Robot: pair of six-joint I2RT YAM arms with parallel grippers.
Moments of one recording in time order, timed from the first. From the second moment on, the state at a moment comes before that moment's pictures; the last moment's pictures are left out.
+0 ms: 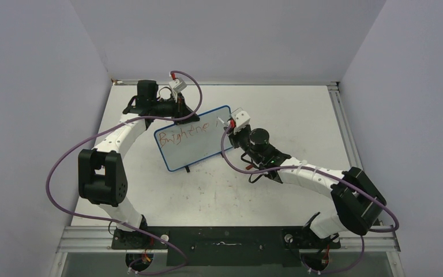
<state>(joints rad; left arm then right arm) -0.16 1.69 1.31 -0.26 1.03 0.12 0.77 1.43 0.78 0.54 0.13 -0.14</state>
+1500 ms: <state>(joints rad) -0.16 1.68 1.31 -0.26 1.02 0.13 0.79 1.48 0.75 0.58 0.20 -0.14</state>
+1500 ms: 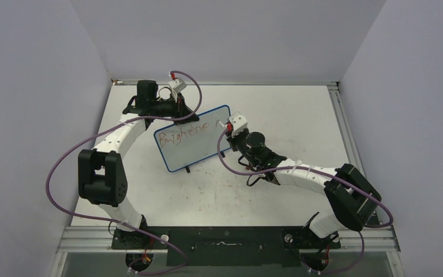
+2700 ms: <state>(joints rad) -0.16 1.68 1.31 -0.27 1.01 0.12 0.80 1.50 0.73 0.57 0.21 -0.12</state>
